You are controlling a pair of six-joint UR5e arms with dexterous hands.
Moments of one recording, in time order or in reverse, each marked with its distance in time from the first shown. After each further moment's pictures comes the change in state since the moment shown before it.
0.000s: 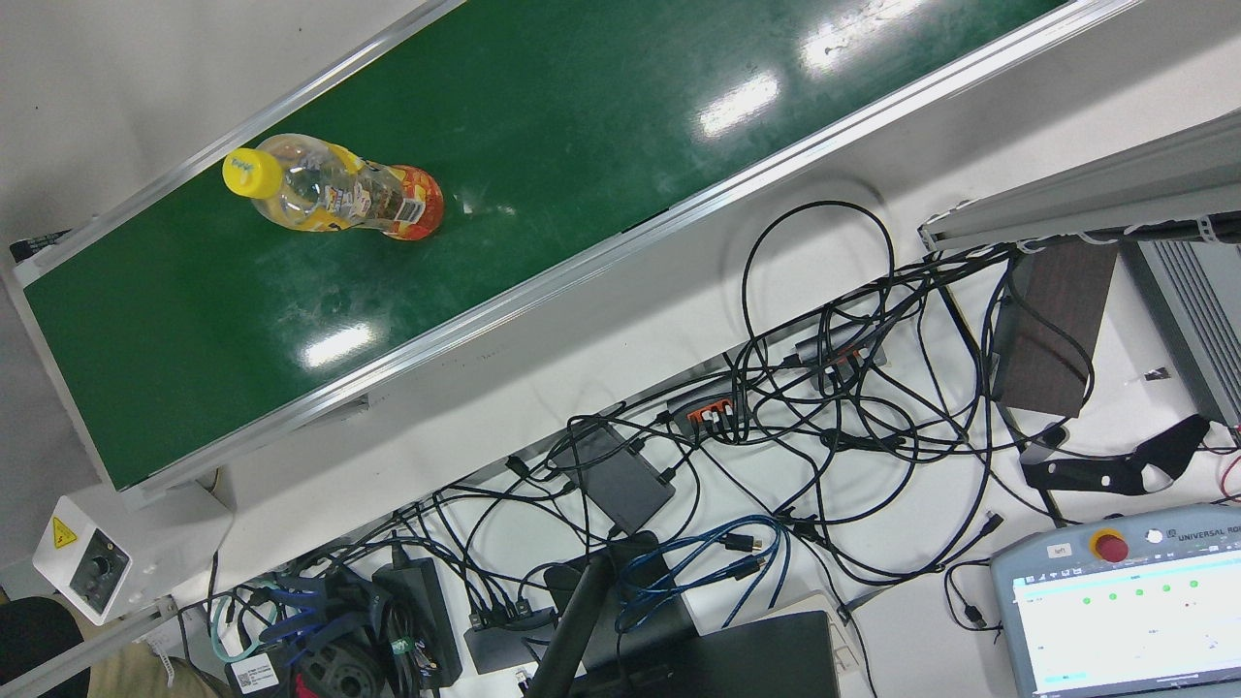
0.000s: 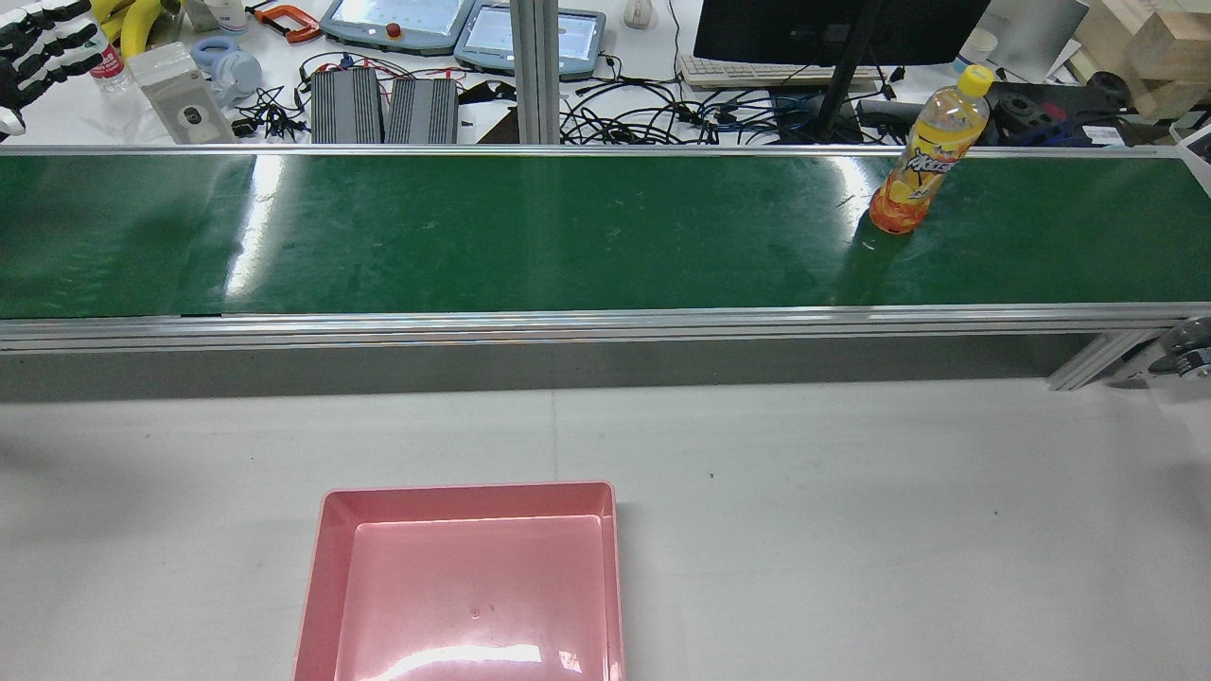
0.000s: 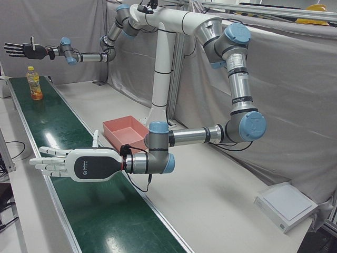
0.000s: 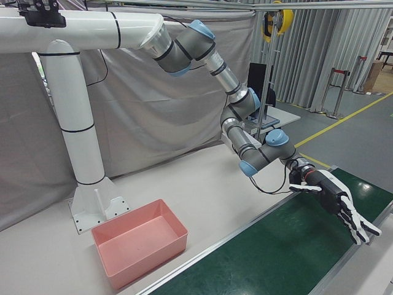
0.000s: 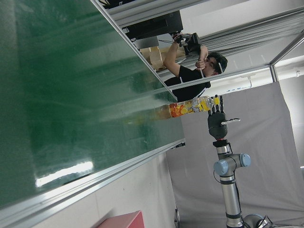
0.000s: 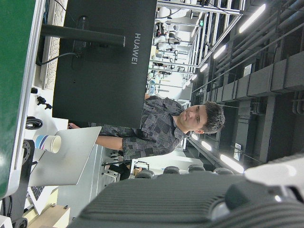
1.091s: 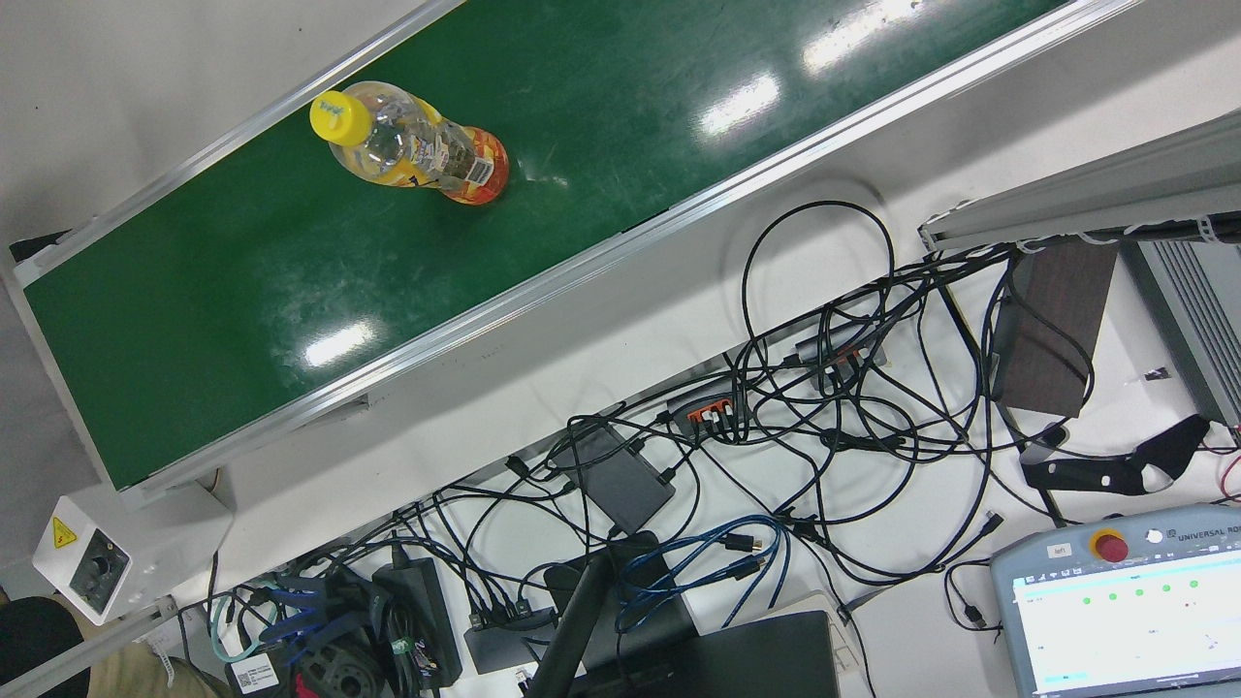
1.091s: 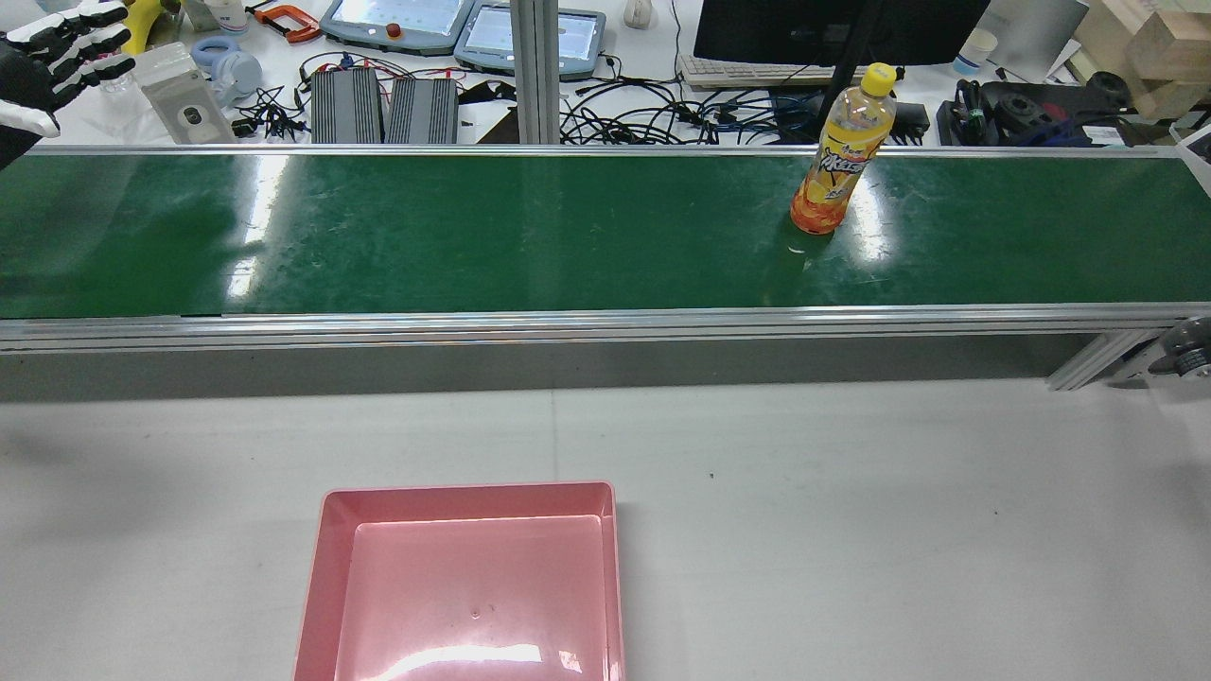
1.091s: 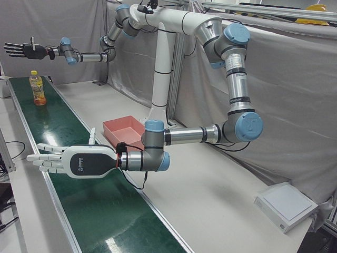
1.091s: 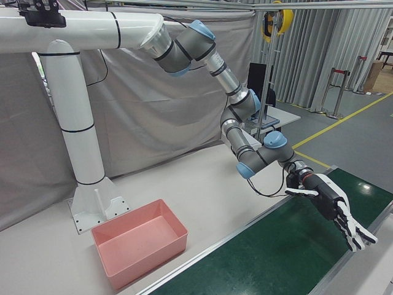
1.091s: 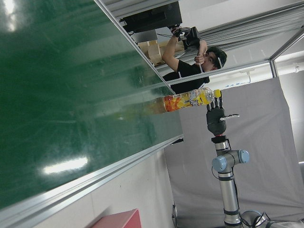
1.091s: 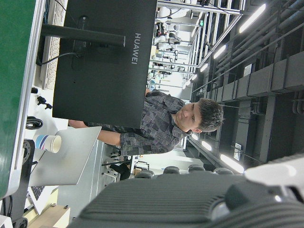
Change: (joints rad) left arm 0.022 -0.027 0.002 0.015 0.000 0.000; right arm 0.000 0.000 0.000 0.000 0.000 0.000
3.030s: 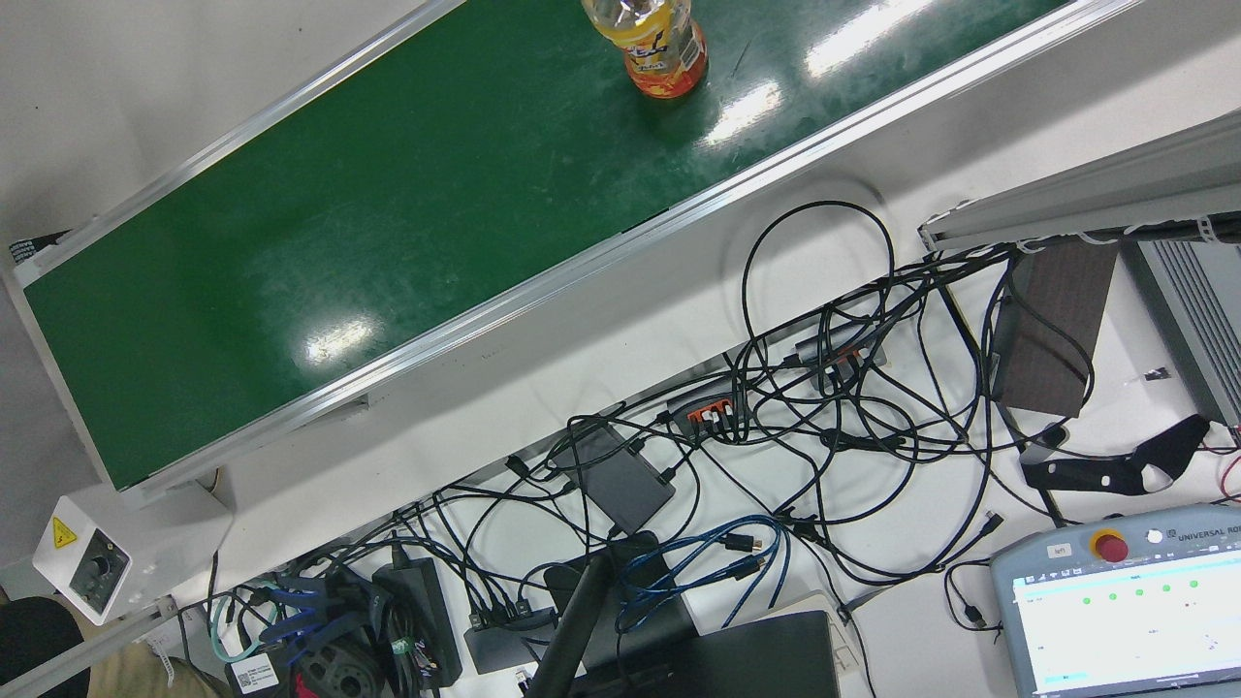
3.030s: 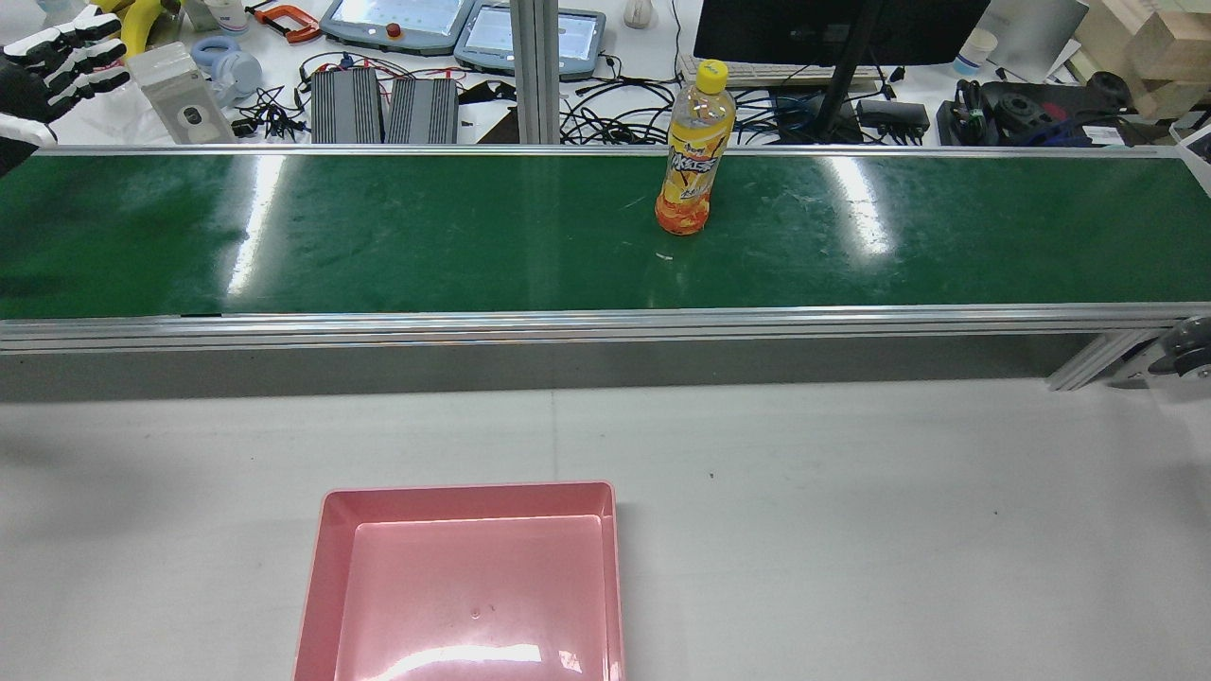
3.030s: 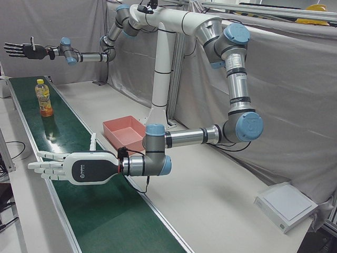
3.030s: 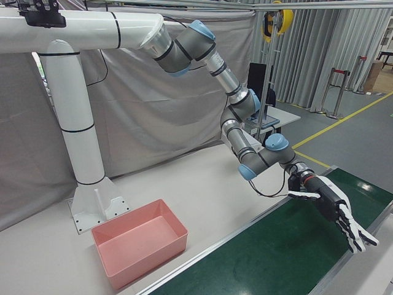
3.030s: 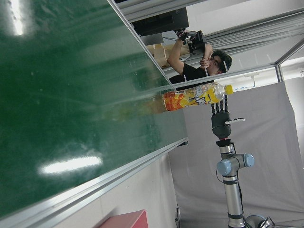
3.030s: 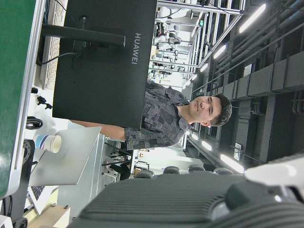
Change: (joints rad) left arm 0.000 0.005 0.035 -0.017 -0.002 0.000; right arm 0.000 0.000 0.000 0.000 0.000 0.000
